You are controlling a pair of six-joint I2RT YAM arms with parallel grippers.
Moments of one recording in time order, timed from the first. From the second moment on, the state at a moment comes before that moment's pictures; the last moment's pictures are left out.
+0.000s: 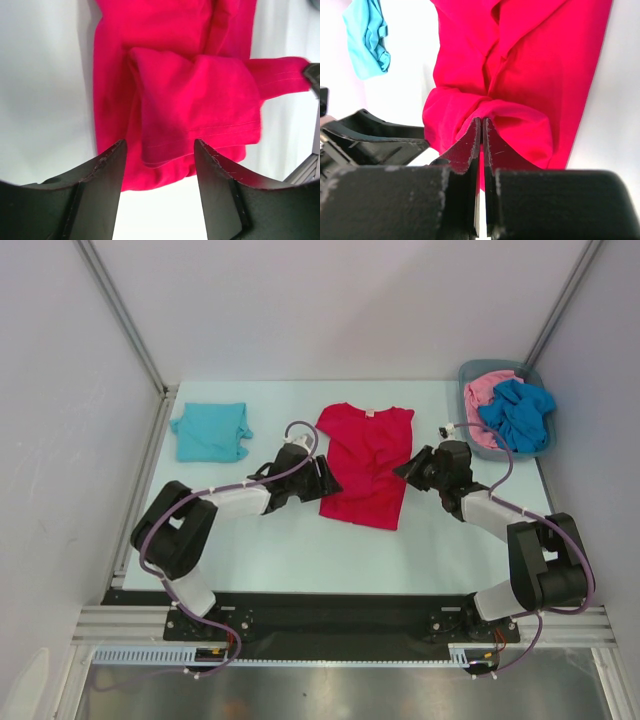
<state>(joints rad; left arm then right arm) -0.60 1.71 0.91 0.12 0.17 -0.77 0.23 1.45 0.68 0.26 -0.25 0.79</state>
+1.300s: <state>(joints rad) -0.61 1.84 1.25 0.03 0.16 -0.75 0.22 1.54 0.76 0.27 -0.26 0.81</state>
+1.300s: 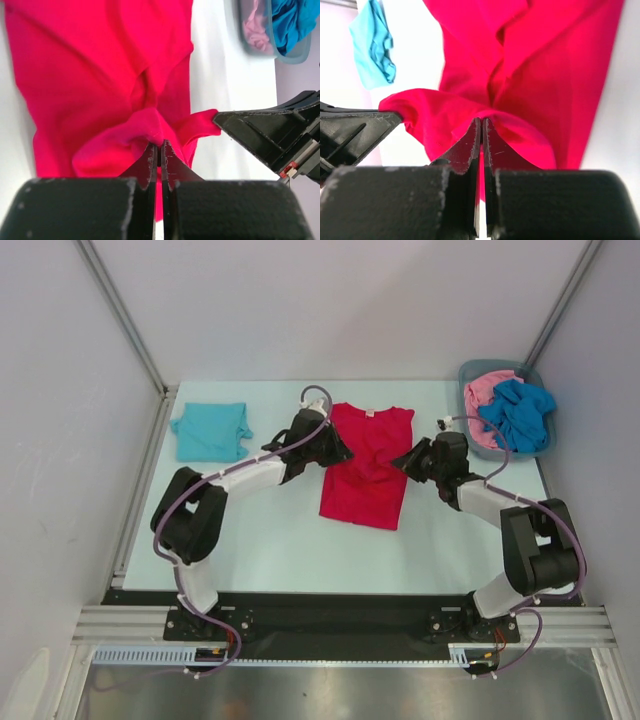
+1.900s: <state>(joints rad) -0.56 2.00 1.42 -0.08 0.13 -0.70 0.18 1.64 0.88 0.29 -0.25 0.82</state>
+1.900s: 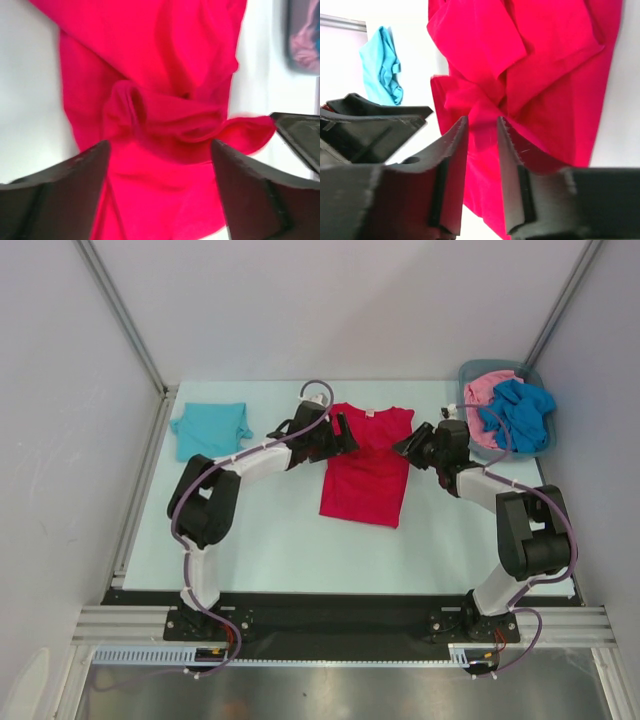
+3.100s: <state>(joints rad) -0.65 1.54 0.62 0.24 0.05 -0.80 0.36 0.90 0.22 0.12 -0.07 0.87</state>
